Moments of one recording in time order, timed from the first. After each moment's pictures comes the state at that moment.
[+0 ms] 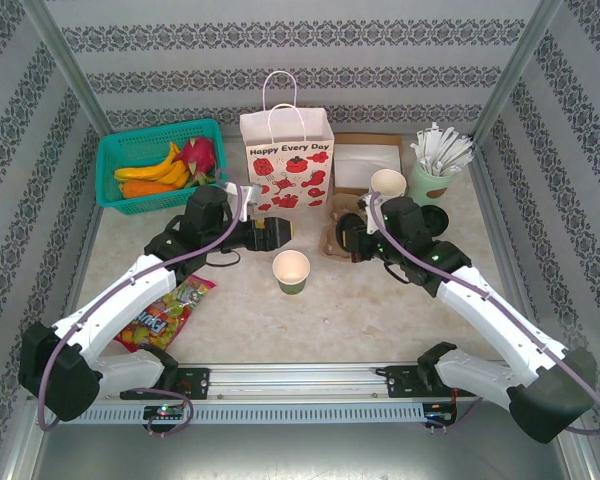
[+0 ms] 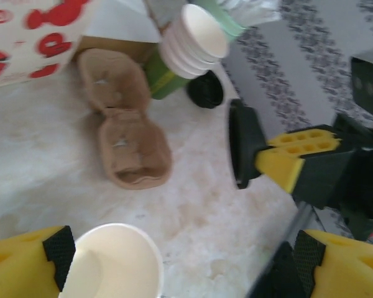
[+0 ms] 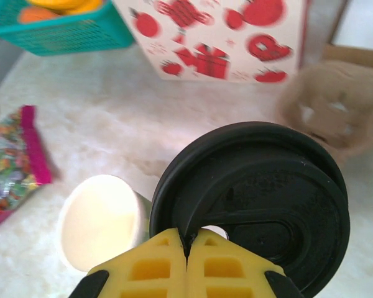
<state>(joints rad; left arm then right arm) -0.53 1.20 0.97 -0.26 0.47 -0.54 0.54 1.05 0.89 -0.46 -0.19 0.33</state>
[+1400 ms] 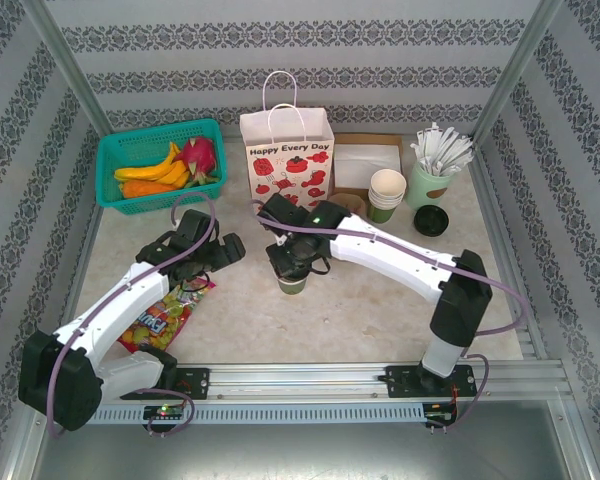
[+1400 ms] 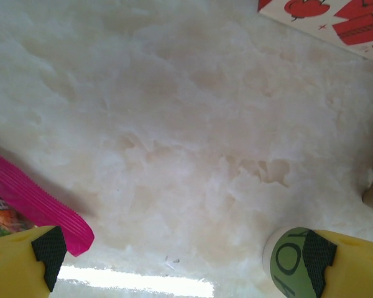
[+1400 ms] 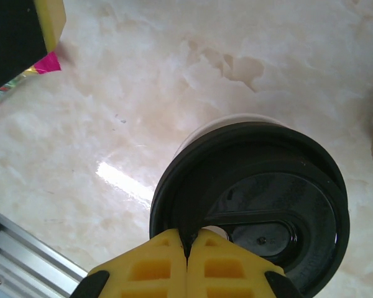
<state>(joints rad) -0.38 1.15 0.81 -0.66 -0.03 -0.81 0.97 1.76 1.62 -1.08 0.01 0.48</state>
